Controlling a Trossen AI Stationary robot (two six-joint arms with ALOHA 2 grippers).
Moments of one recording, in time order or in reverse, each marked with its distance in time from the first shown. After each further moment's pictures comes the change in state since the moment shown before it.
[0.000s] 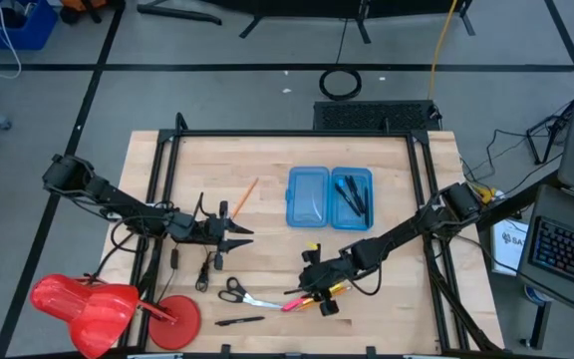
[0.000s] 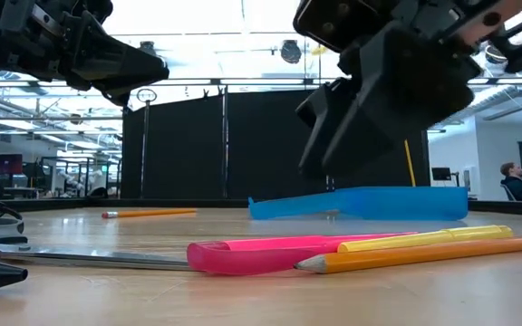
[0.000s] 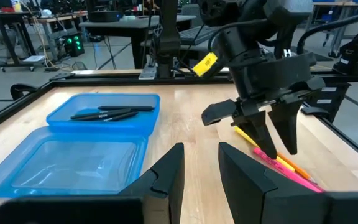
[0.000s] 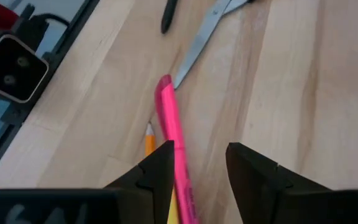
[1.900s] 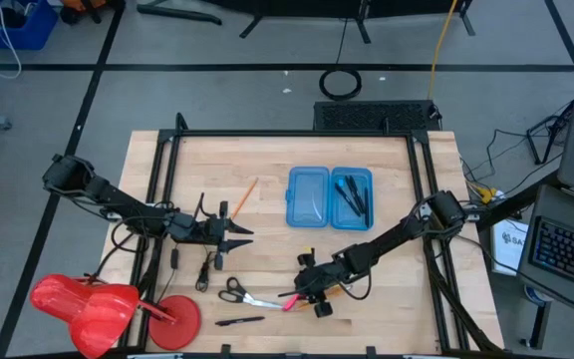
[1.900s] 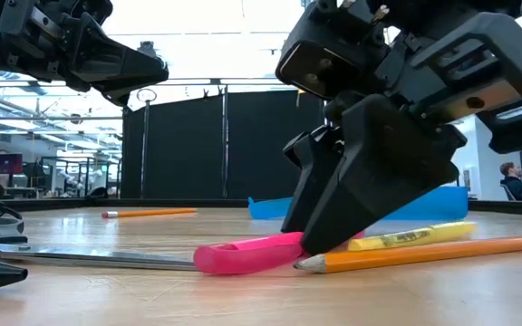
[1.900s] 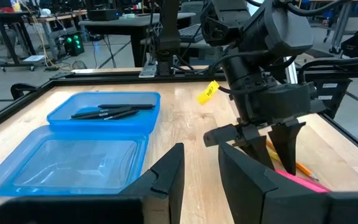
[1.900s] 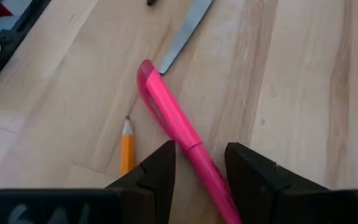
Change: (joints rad) left arm 0.000 0.000 0.000 -0.010 0.000 0.008; right arm -0.002 0.131 0.017 0.089 0.002 -0.009
